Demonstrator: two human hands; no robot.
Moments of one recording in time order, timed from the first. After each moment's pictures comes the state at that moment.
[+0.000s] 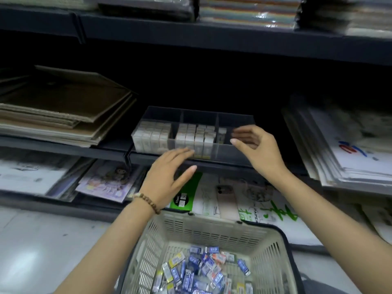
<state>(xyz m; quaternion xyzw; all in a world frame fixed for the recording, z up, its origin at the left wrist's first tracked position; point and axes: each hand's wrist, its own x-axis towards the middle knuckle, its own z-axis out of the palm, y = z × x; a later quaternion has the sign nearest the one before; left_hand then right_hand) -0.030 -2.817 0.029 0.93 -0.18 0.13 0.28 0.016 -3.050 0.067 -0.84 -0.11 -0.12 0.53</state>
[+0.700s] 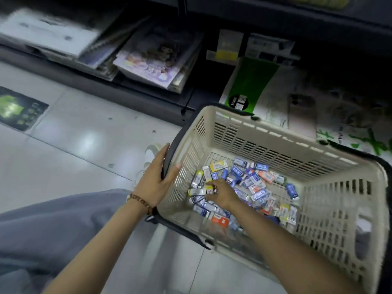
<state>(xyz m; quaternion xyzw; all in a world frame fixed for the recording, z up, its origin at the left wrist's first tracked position) -0.201 -2.725 -0.200 0.86 0.17 -0.06 0.48 -0.142 -2.921 -0.336 -0.85 -0.10 0.42 0.29</state>
